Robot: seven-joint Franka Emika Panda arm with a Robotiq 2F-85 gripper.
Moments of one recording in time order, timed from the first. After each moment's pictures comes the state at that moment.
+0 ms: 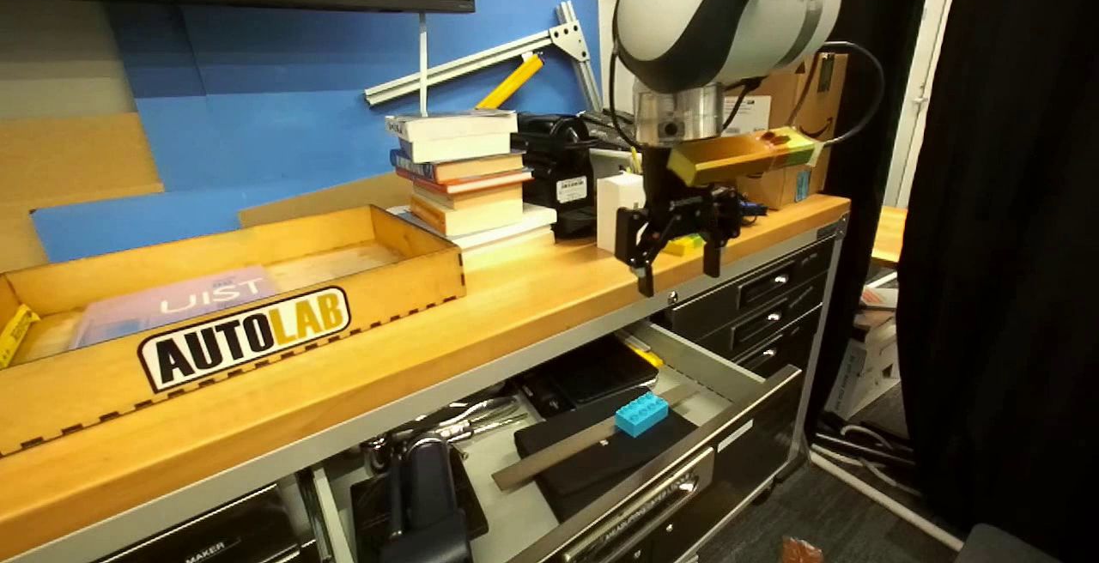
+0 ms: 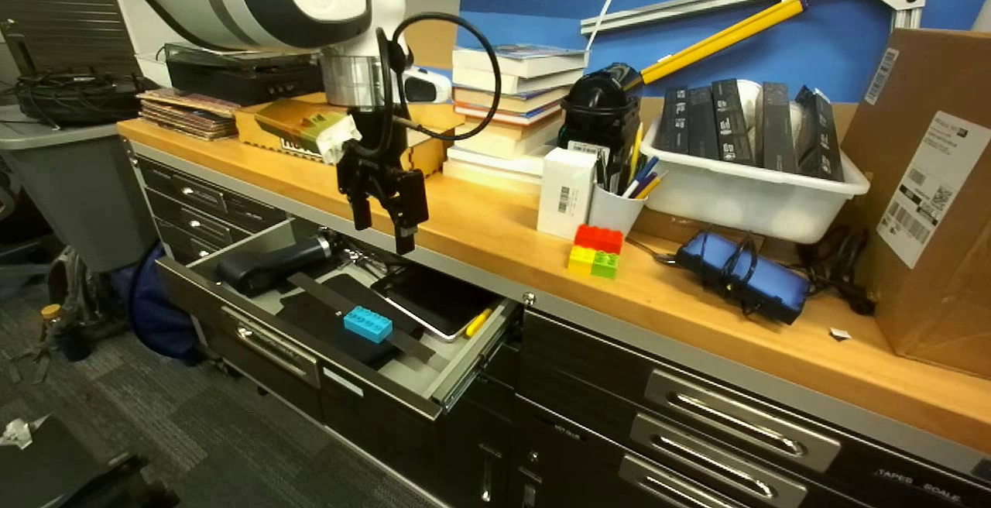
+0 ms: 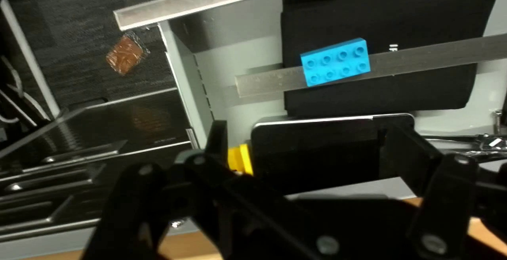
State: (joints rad) arm -0.02 -0.11 -0.04 -2.29 -0.10 2.15 0.18
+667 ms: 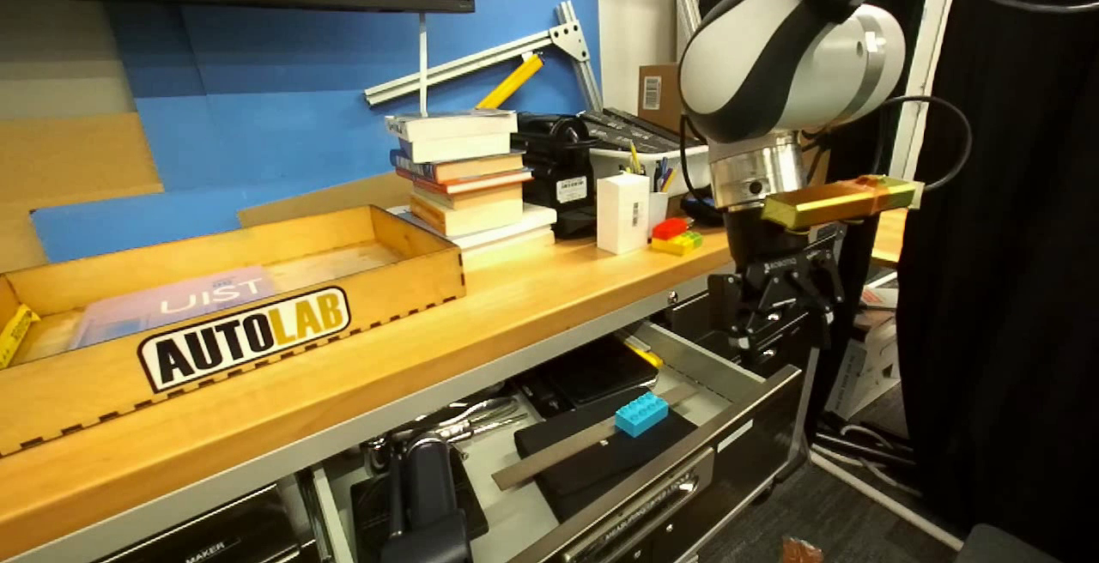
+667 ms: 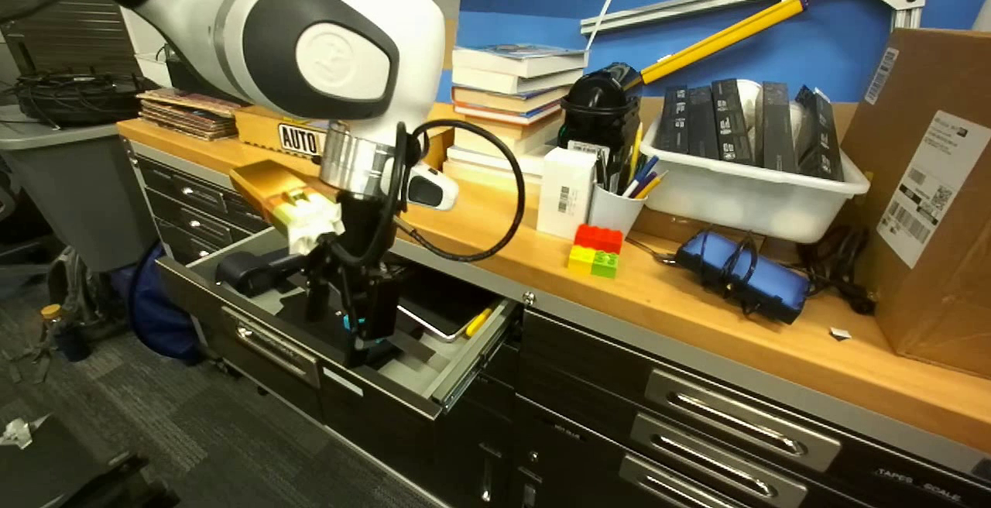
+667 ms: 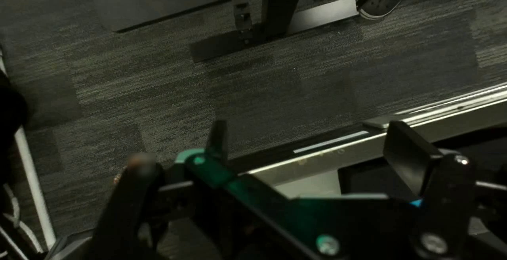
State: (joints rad) arm -0.10 -0.11 -0.11 -2.42 -0.06 1.96 0.07
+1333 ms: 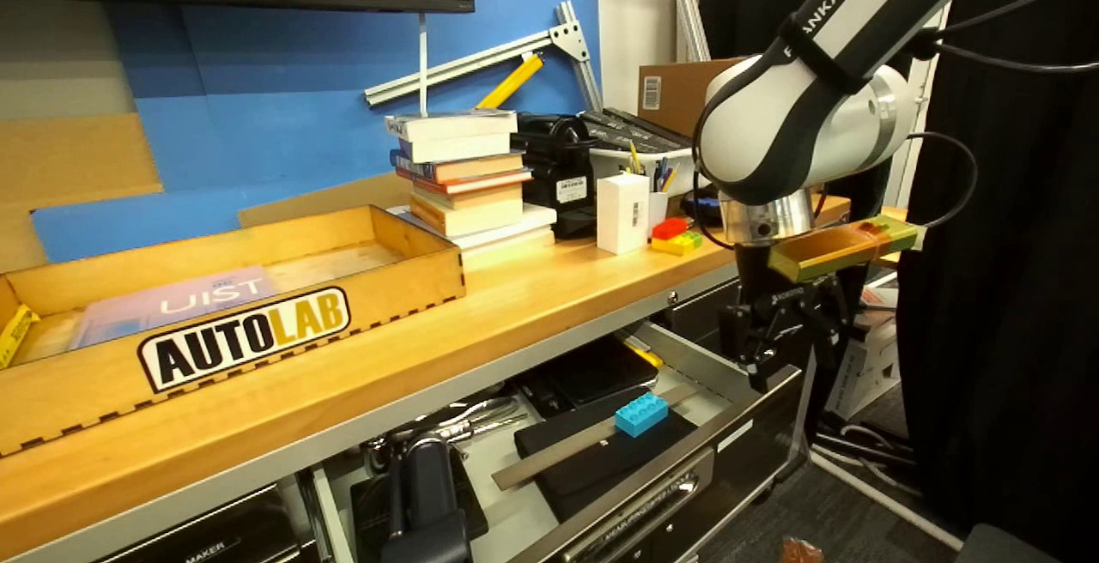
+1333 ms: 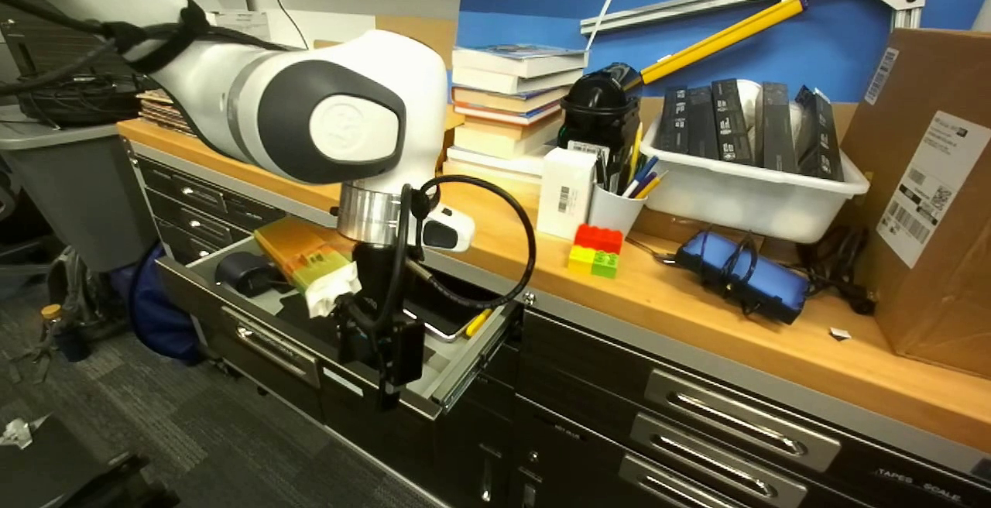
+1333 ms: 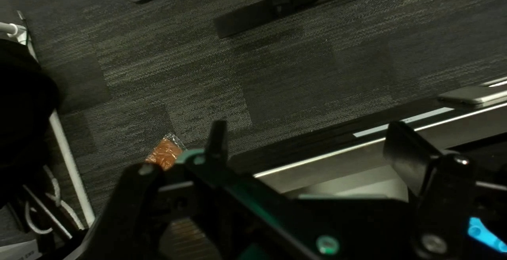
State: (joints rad) arm -0.13 -0.05 -0.11 -2.48 -0.15 2.16 0.14
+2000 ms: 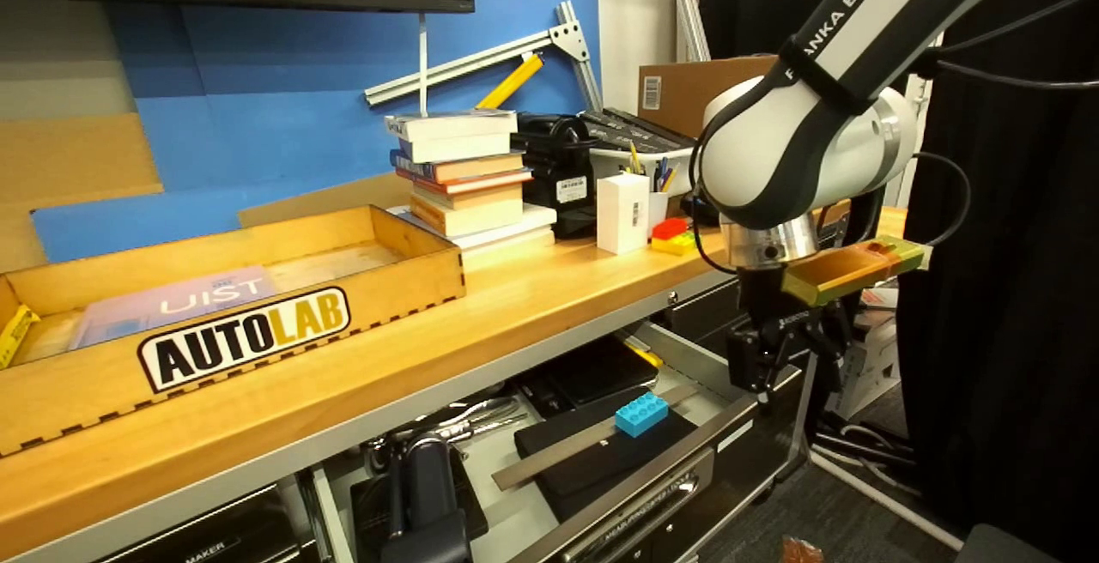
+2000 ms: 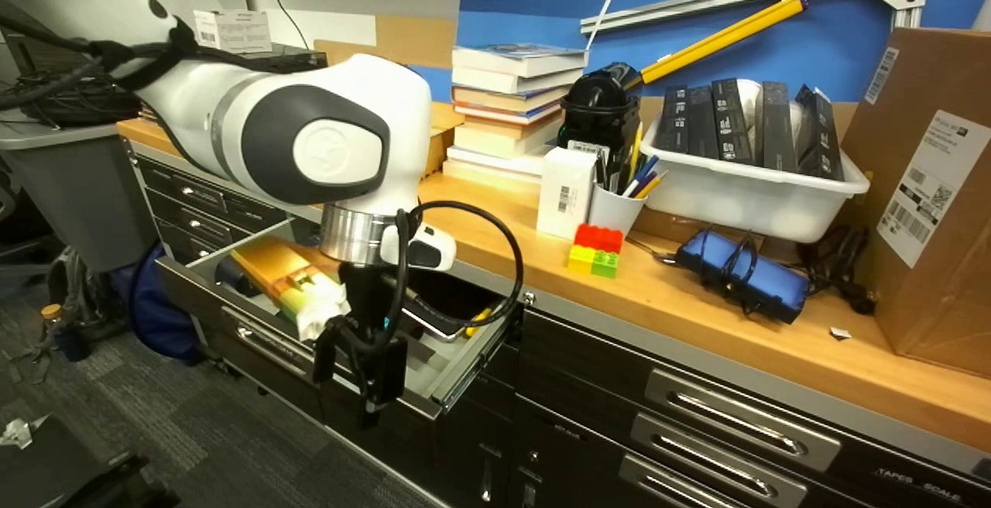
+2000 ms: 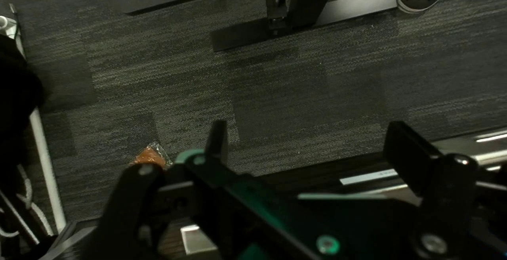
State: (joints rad) arm -0.12 -0.04 -0.11 -2.53 -0.15 2.17 0.07
